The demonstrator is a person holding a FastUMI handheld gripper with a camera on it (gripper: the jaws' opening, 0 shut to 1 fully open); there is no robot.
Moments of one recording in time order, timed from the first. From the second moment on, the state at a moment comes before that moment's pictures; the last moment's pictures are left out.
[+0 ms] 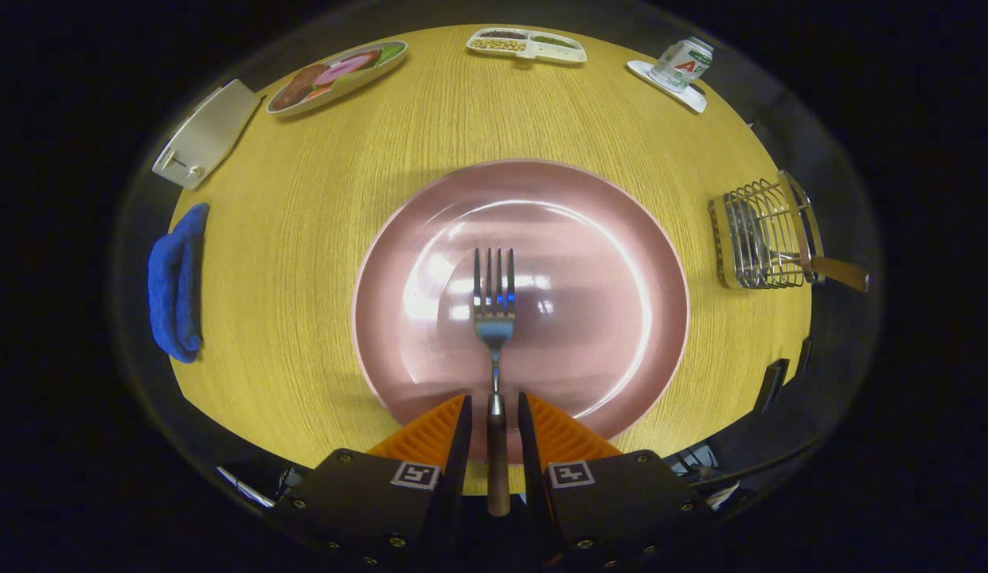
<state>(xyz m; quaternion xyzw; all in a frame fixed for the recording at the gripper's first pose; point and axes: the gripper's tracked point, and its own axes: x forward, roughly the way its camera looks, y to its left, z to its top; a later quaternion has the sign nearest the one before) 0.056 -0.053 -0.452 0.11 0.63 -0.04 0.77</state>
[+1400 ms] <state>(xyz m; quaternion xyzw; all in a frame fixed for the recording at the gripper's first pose) 0.085 -0.166 -0.316 0.06 0.59 -0.20 0.78</state>
